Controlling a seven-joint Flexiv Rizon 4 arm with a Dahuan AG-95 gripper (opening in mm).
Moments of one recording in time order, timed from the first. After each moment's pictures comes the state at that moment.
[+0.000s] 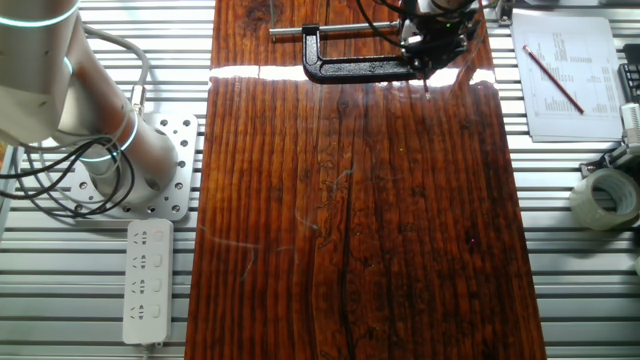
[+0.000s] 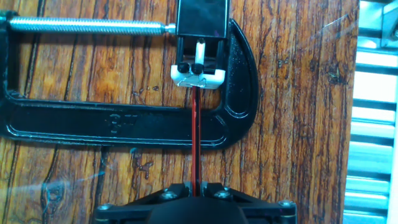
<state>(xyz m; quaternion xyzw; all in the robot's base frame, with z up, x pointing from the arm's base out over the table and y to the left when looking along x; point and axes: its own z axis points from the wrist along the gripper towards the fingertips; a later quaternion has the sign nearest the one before) 0.561 0.169 0.057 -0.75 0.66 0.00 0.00</state>
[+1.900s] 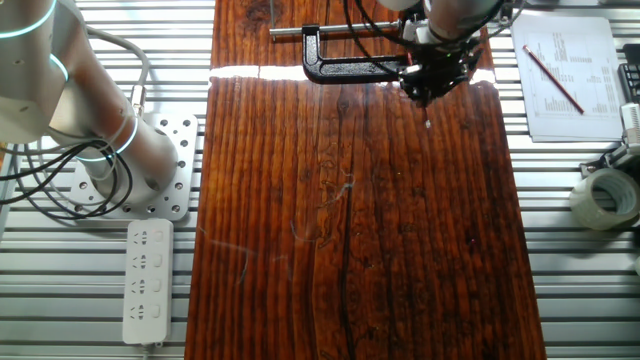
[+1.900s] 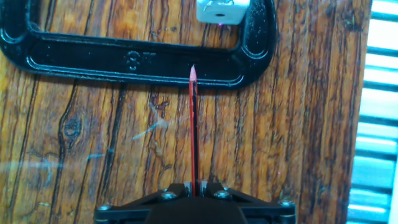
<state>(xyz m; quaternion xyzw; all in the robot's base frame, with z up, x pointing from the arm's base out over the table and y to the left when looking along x) 0.552 0.098 0.060 -0.75 0.66 -0.01 -0.01</state>
